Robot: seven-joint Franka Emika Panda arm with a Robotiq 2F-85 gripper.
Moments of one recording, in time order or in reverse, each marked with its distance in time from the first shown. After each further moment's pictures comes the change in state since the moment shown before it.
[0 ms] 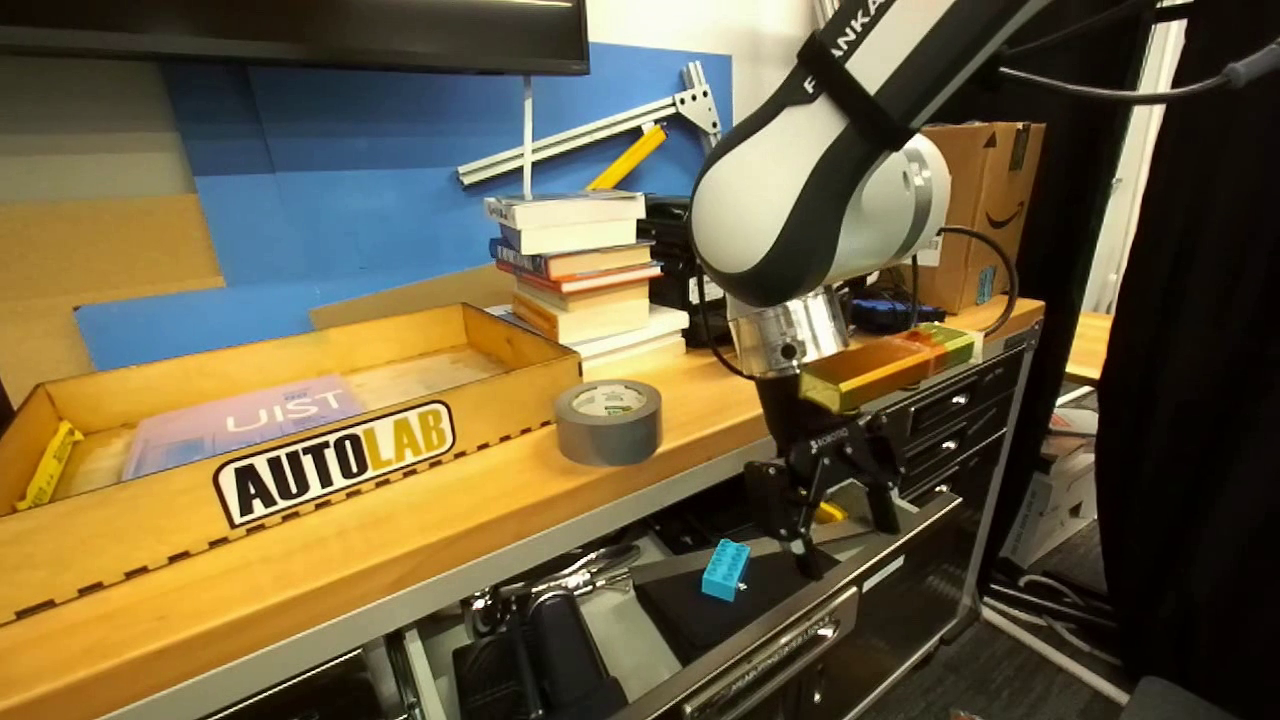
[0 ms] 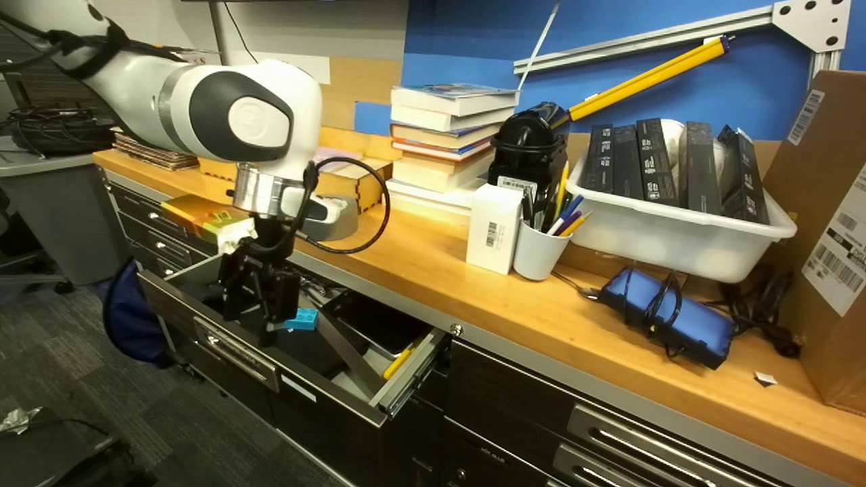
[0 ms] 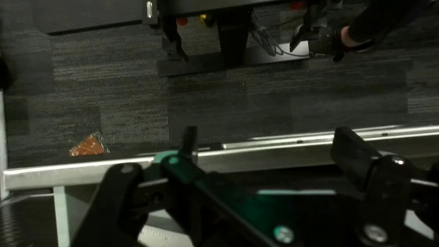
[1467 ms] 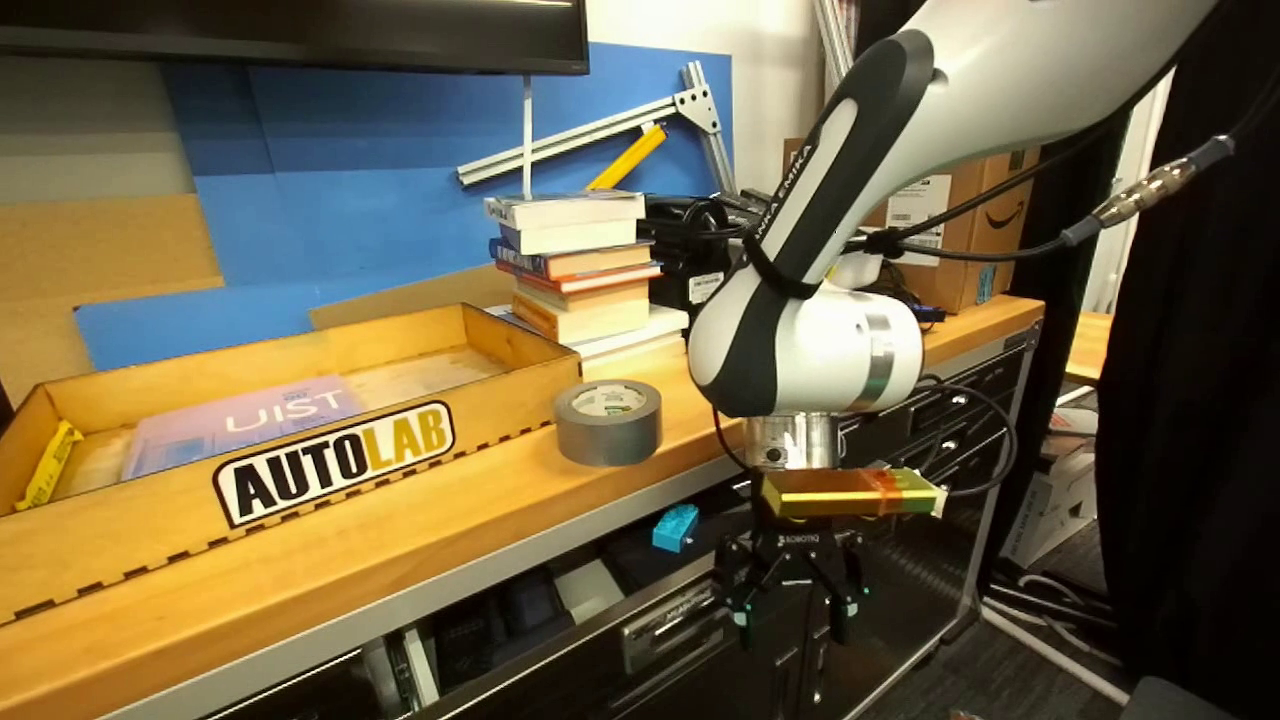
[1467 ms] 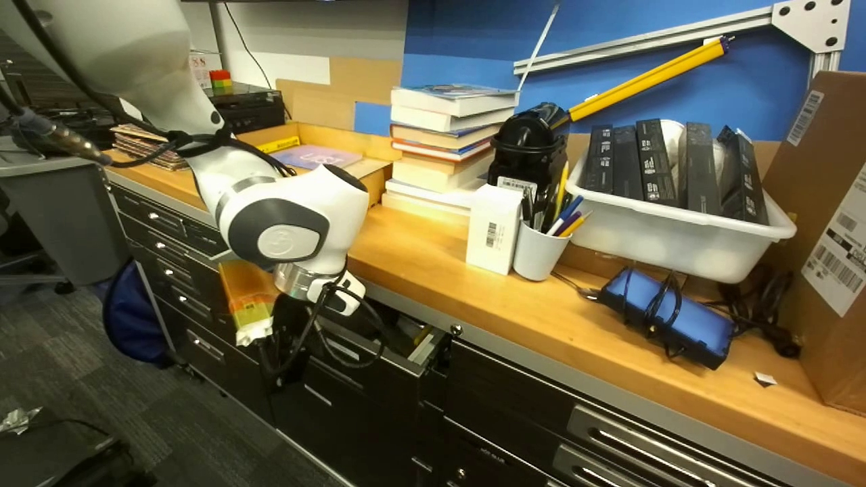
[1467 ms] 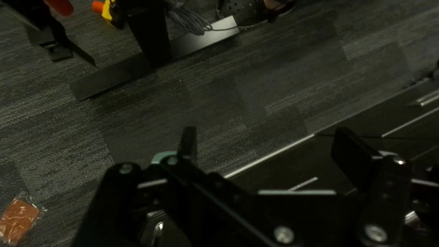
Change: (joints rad) arm -0.047 0.298 -0.018 0.014 0.372 0.320 -0.064
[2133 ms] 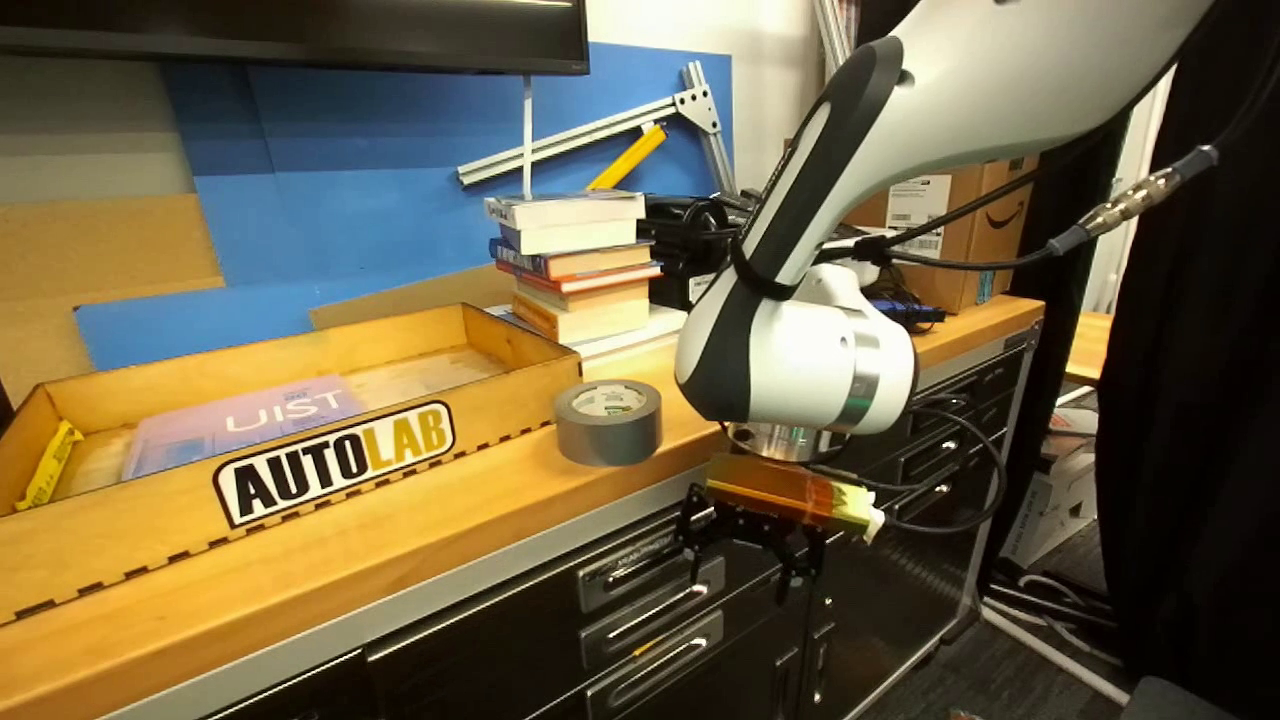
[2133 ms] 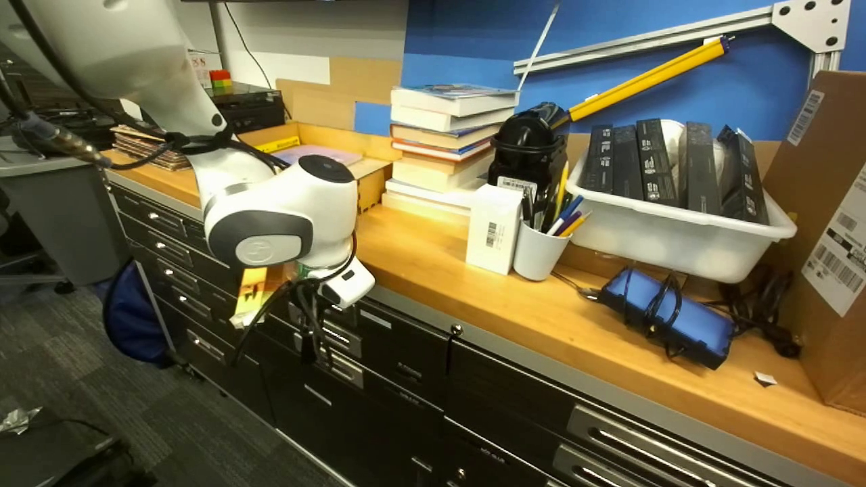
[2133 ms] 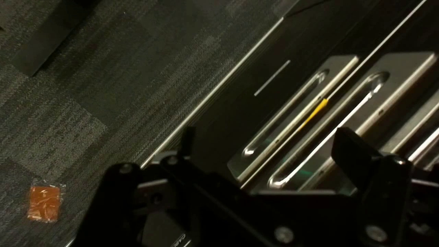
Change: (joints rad) arm 0.013 0.010 0.031 -0.023 0.200 0.370 0.211
